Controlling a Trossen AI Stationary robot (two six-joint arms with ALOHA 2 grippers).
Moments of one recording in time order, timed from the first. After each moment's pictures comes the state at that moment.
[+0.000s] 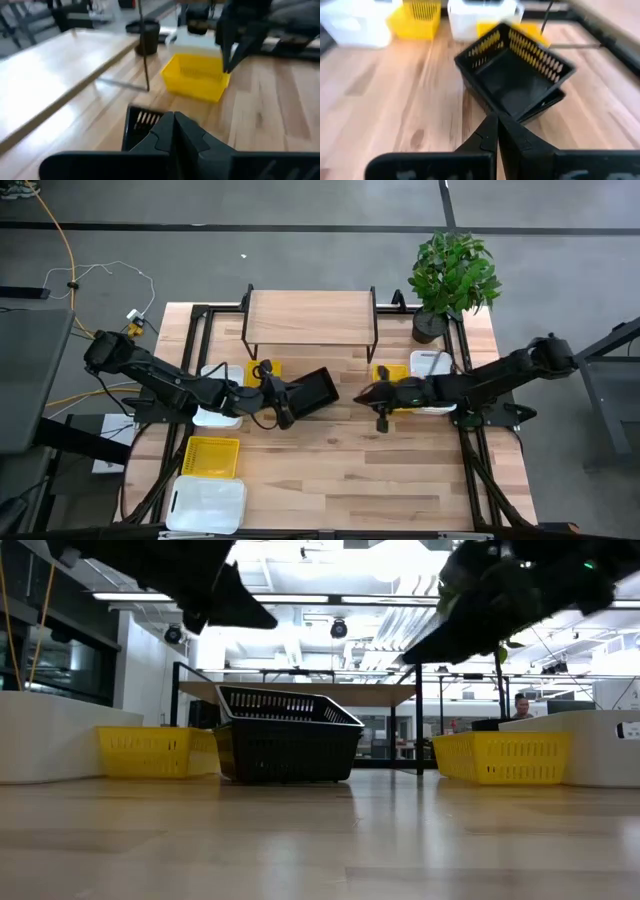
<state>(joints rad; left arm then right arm) -0.16 1.32 0.63 0.30 -0.68 -0.18 0.15 1.23 0.46 0.38 0.21 0.03</state>
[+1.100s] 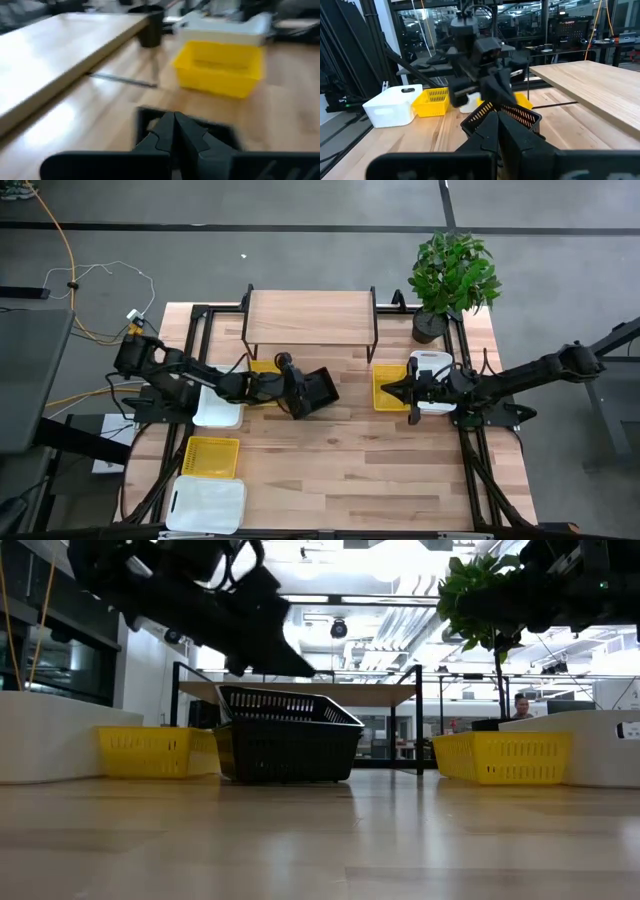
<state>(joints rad) 0.06 1.59 0.63 0.59 -0.49 -0.07 0.14 0.79 0.12 0.73 0.20 0.07</state>
